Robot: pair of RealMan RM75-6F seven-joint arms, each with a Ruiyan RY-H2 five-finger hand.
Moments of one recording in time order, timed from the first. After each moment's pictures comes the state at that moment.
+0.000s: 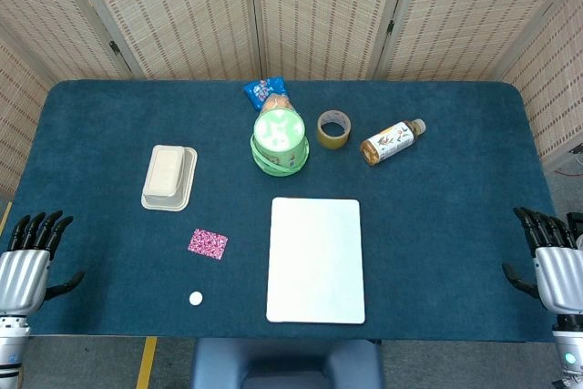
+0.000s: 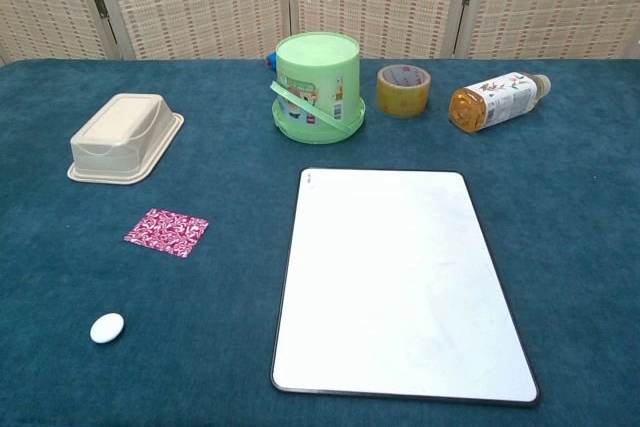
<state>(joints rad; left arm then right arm) -0.14 -1.12 -0.07 -1.68 1.46 1.46 0.22 0.05 -1.11 0.07 -1.61 -1.46 1.49 -0.05</state>
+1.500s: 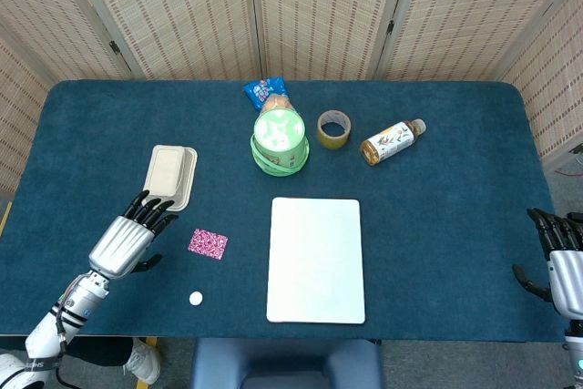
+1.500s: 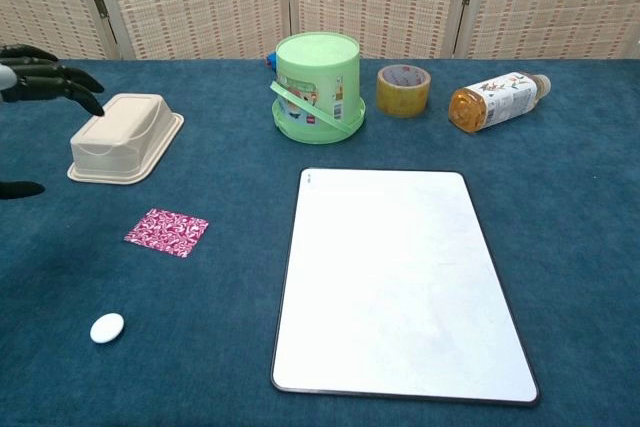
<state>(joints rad) -0.46 -1.20 -0.08 -1.60 1.64 1.13 0.28 0.03 -1.09 0.08 -1.59 -1.47 1.53 0.01</state>
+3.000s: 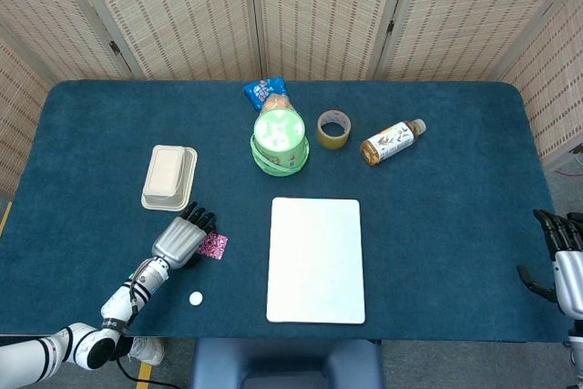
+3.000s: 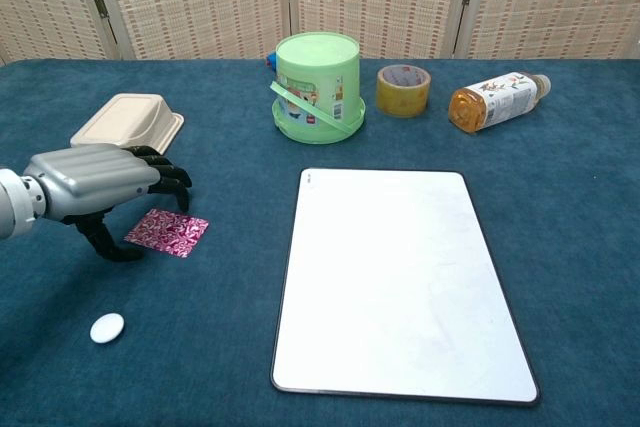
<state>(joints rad) -0.68 -1.48 -0.07 -1.45 1.23 0.83 0.57 0.02 -1.09 0.08 -1.57 -1.45 1.51 0.04</state>
